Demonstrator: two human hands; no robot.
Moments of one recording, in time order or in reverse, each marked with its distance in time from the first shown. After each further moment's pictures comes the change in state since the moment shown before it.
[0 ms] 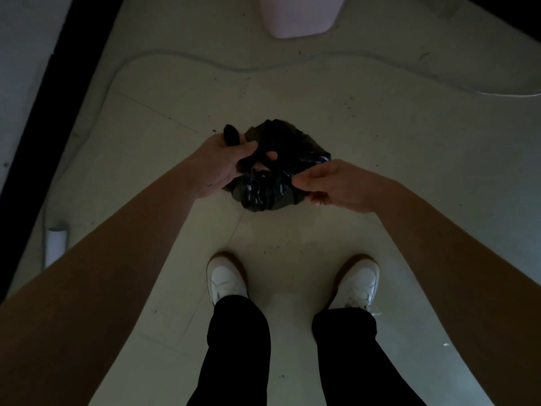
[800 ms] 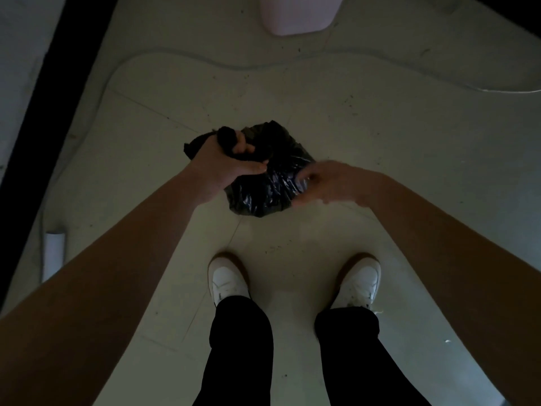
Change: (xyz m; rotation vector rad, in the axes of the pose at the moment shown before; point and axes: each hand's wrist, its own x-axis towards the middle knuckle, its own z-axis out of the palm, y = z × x) left_hand 0.001 -0.010 -0.008 0.237 0.115 0.121; right_hand 0.016 -0.008 0.005 -0.495 0.079 0.138
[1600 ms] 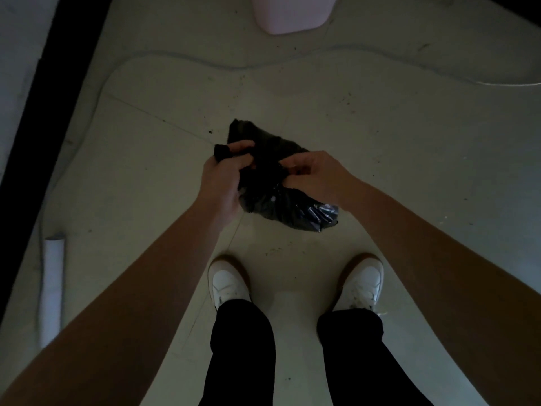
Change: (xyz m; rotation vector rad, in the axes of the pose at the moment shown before) left_hand -0.014 0.001 0.043 -0.488 0.384 -0.179; right_hand 0.011 -0.007 0.021 0.240 0.282 -0.324
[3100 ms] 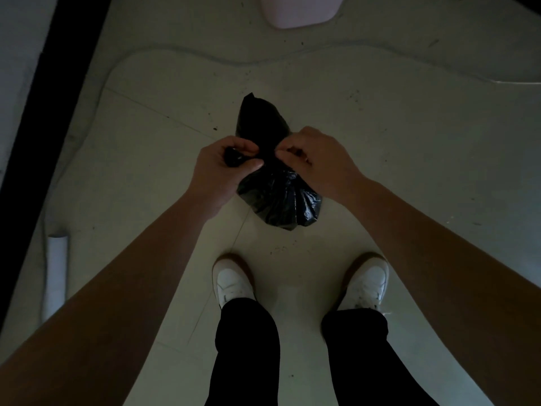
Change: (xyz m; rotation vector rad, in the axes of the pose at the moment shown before) left_hand 0.024 0.000 -0.033 0.498 -0.144 0.370; right_hand 0.021 -0.005 0.003 -0.408 0.196 -0.355
